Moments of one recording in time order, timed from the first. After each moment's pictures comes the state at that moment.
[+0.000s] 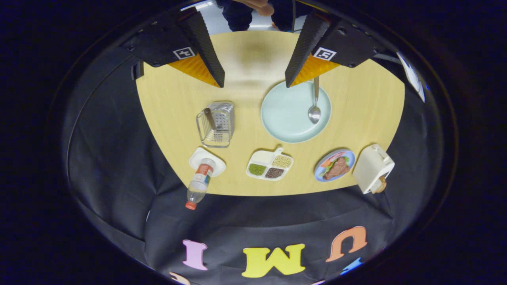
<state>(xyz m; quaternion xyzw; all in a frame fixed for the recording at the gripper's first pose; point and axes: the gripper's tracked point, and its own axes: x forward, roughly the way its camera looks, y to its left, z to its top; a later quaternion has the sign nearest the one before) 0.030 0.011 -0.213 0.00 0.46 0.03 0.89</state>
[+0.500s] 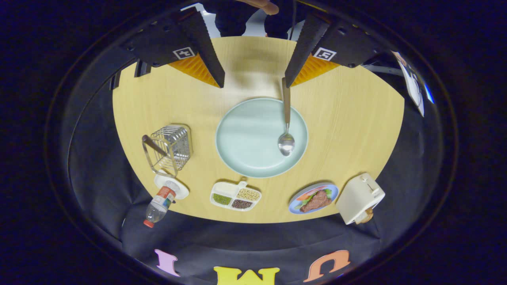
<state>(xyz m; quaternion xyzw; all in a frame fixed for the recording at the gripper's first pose) 0.005 0.099 -0.281 -0.01 0.54 0.07 0.84</state>
